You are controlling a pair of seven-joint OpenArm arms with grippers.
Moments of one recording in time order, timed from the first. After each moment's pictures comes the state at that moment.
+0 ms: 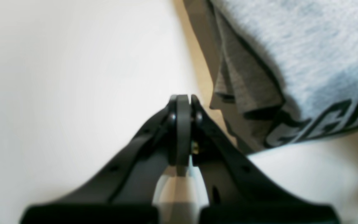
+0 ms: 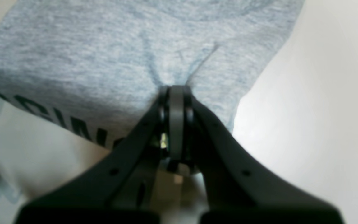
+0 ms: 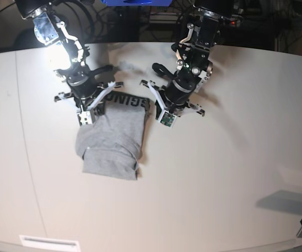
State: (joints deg) left arm 10.1 -4.6 14.1 94.7 5.5 -9.9 30.4; right arm -11.2 15.4 -24.6 101.9 14.8 -14.6 -35.1
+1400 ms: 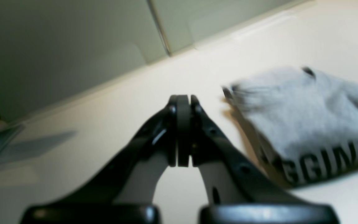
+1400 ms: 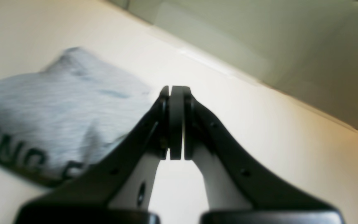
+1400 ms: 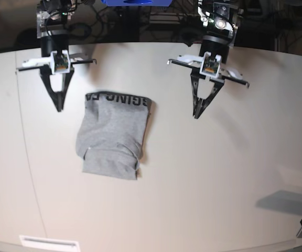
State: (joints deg) left arm 34.9 -2.4 -3.6 109.4 17.4 -8.5 -27.9; right arm -38.1 8.1 -4.7 108.6 -16.3 -15.3 20.5
